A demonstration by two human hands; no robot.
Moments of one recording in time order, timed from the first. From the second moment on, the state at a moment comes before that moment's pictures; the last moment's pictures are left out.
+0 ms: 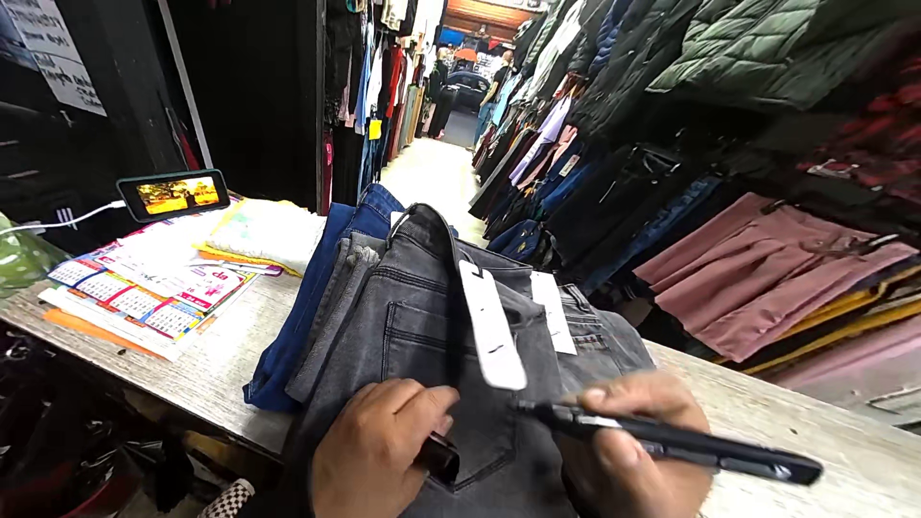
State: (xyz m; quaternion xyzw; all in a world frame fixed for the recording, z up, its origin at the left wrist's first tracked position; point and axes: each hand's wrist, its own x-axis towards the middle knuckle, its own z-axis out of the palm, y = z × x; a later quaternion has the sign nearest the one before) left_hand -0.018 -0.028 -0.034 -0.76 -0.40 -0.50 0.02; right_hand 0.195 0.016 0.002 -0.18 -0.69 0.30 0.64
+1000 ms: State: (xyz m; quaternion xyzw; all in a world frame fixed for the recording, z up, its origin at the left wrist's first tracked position) left_hand -0.084 -0.087 0.015 -0.73 -0.53 -0.40 -0.12; right_hand 0.198 -0.016 0.007 -0.30 -0.76 0.26 0.51
